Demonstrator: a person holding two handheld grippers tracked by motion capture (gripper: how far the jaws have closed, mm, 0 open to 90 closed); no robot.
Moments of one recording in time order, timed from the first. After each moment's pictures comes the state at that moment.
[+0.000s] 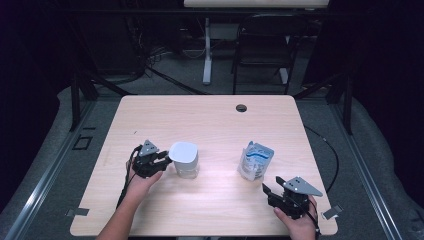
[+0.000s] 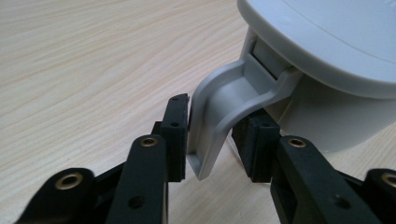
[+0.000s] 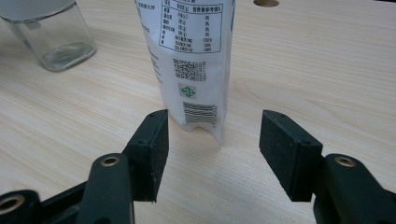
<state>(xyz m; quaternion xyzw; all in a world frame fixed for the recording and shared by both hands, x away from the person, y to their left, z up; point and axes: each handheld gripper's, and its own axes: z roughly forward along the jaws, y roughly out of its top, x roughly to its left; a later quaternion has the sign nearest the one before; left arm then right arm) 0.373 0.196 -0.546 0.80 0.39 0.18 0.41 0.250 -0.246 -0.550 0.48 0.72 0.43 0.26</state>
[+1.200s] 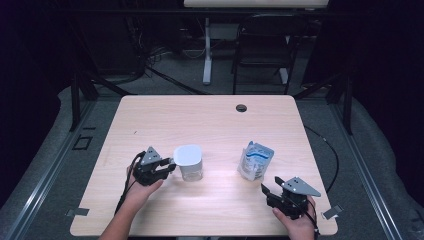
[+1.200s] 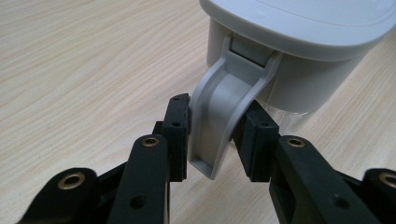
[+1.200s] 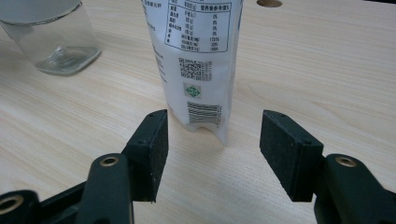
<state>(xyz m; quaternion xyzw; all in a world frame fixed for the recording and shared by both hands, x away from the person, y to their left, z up) 0.349 0.188 -0.542 0.83 0.34 0.17 0.40 0.250 -0.243 -0.551 0.47 0.72 0.43 0.26</state>
